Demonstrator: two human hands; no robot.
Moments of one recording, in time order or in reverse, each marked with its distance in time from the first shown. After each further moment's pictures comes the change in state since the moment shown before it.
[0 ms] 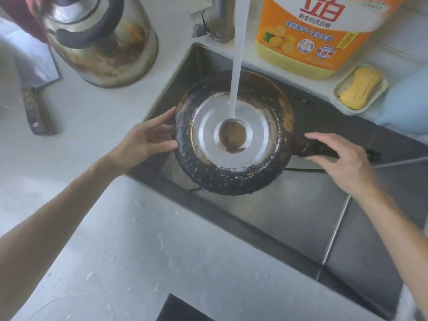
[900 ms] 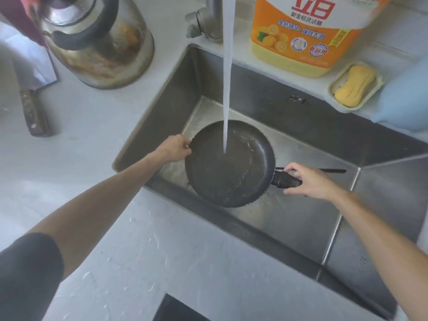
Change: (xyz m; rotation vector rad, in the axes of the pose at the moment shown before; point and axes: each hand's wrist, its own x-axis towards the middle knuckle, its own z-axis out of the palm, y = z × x) left_hand 0.078 -0.059 0.049 0.768 -0.084 -0.369; right_hand -0.011 0.053 0.057 -0.072 -0.656 0.424
